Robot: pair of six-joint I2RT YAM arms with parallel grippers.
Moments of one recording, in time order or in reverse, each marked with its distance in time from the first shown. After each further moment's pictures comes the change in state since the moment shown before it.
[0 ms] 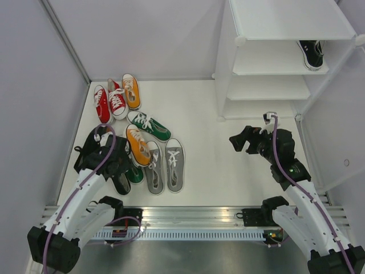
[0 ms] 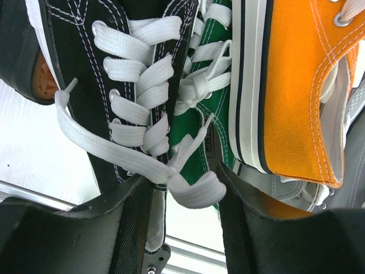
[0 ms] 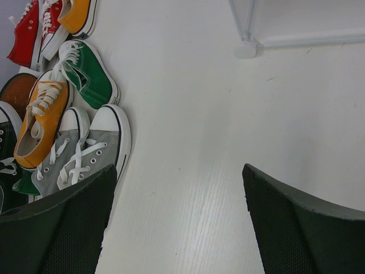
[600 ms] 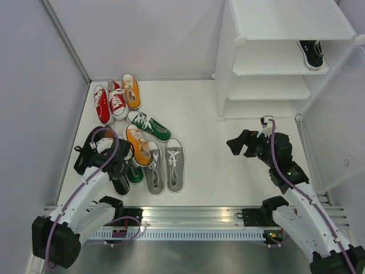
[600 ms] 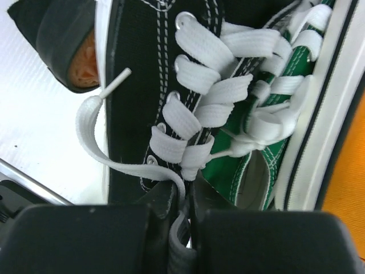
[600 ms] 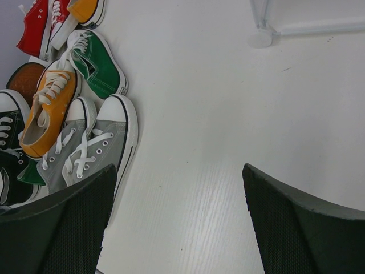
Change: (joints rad) left arm -0.001 0.064 -0.090 0.023 -0.158 -0.211; right arm 0.037 -0.030 -0.060 0.037 -0.008 0.023
